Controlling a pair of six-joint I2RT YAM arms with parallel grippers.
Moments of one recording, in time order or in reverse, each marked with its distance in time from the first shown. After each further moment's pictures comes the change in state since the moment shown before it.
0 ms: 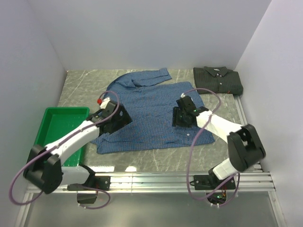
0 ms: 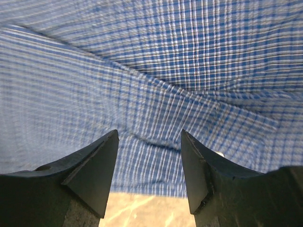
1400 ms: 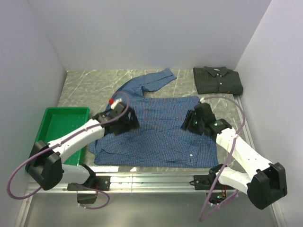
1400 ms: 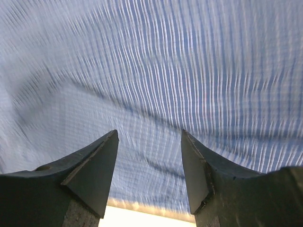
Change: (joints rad) left arm -0.143 0.069 0.065 -0.068 0.066 0.046; right arm -0.055 -0.410 -0.178 -0.146 -0.048 0.161
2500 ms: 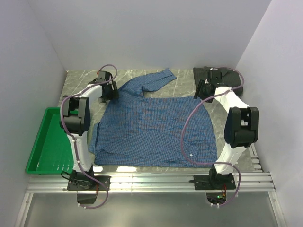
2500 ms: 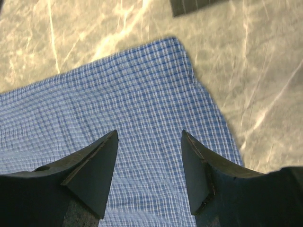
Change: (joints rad) left arm 0.558 0.785 0.624 0.180 0.081 0.558; right arm -0.411 0.745 0.618 0.116 -0.080 -0.345
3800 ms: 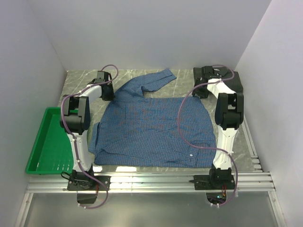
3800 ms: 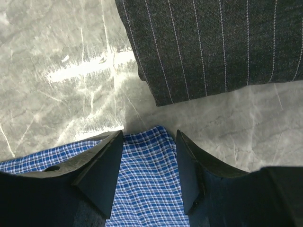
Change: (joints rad) left arm 0.015 0.033 0.013 0.048 0.105 0.102; right arm -0.006 0.425 0.381 -0.059 0.068 -0.027
